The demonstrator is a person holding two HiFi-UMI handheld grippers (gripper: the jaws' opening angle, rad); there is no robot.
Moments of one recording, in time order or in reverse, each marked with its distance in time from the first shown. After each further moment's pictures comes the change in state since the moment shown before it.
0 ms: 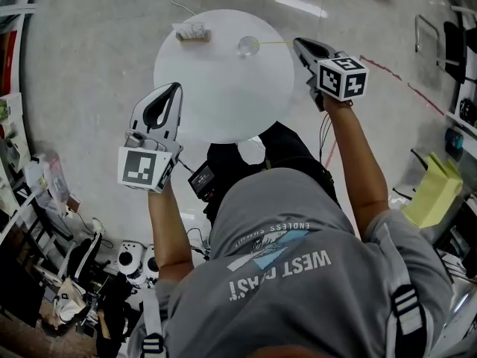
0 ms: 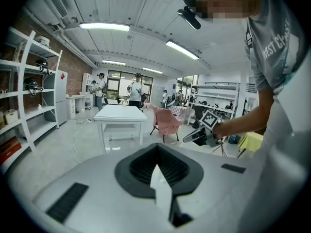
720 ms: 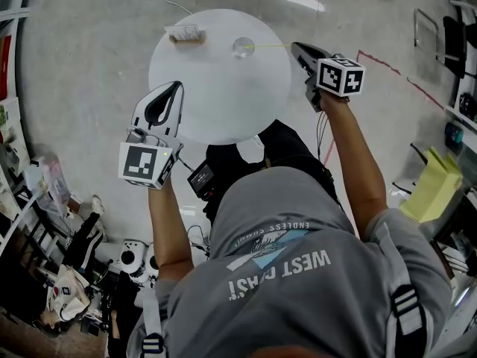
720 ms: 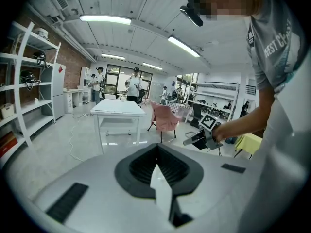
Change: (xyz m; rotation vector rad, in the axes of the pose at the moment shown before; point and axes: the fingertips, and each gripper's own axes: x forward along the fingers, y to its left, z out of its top) left arm 0.022 -0.002 -0.006 -0.035 0.044 -0.033; right arm 0.006 -0.028 -0.028 0.199 0.029 0.025
